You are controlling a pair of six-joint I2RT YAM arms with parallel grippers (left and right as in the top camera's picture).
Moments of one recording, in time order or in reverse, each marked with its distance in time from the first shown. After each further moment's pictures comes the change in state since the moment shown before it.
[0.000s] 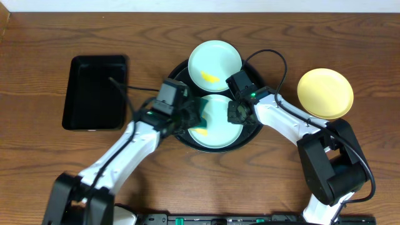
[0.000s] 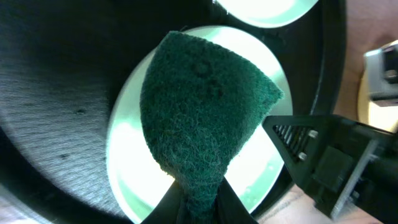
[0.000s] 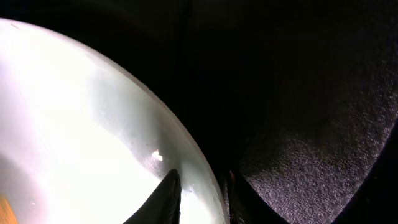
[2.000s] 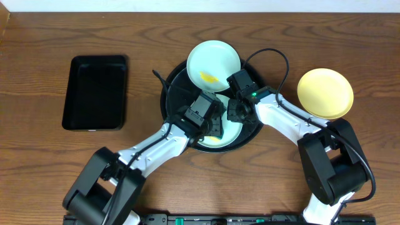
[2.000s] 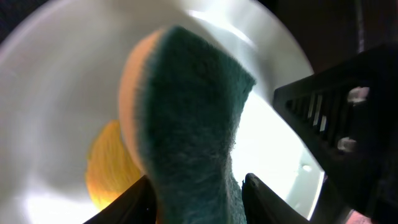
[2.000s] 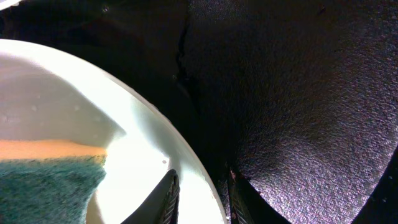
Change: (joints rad) left arm -0.220 0.165 0.000 0.169 -0.218 0.148; right arm -0.009 0.000 -0.002 0.028 -0.005 0.021
